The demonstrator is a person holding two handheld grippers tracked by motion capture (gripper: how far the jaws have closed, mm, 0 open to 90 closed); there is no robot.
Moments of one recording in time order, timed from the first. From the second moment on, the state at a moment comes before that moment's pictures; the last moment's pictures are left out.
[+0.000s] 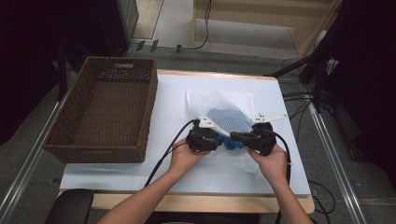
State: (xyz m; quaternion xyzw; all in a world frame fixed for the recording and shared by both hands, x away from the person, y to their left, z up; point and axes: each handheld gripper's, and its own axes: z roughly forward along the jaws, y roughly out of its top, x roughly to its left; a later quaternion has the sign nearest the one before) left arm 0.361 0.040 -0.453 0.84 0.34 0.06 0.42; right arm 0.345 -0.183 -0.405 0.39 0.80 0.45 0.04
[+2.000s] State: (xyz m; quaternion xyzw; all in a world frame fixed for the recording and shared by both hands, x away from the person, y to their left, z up) left arm 0.406 0.005 -0.470 0.80 0.41 0.11 0.41; right arm 0.345 -0.190 -0.408 0.41 0.80 0.45 0.03
